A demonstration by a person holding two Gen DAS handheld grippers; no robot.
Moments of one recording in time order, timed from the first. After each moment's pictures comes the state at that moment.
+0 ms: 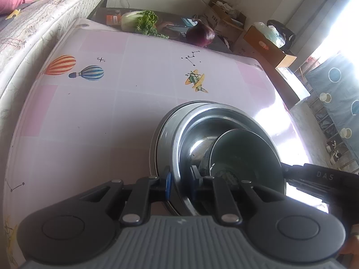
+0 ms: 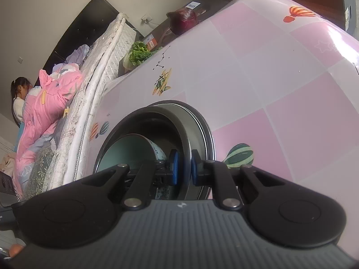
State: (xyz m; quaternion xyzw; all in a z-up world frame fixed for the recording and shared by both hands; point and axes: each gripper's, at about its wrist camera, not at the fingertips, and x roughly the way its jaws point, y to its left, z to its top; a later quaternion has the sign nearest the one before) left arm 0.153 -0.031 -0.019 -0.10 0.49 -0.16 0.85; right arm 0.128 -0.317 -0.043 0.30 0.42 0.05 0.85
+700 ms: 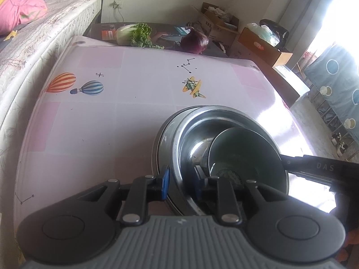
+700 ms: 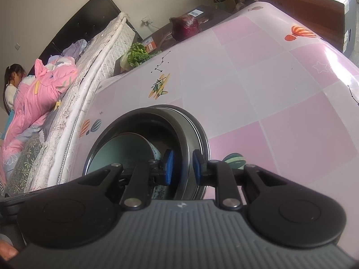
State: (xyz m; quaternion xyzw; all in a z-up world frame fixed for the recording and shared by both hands) left arm 0.143 -0.035 -0.011 -0.06 0.46 -0.16 0.87; right arm 0.128 -0.308 -0.035 0.25 0.41 0.04 0.87
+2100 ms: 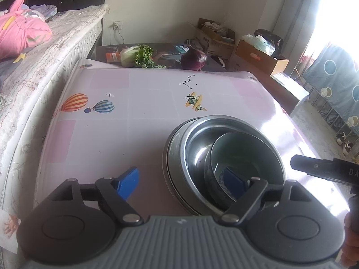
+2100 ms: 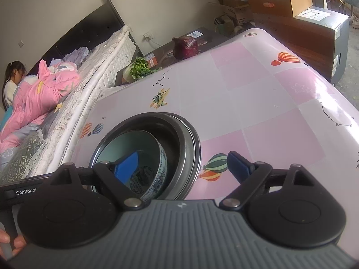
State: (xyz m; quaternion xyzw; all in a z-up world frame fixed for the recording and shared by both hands) left arm 0.115 -0.025 0.008 -0.03 0.41 -0.16 0.90; right arm 0.077 -0.307 -0.004 0.21 0.37 0.02 0.91
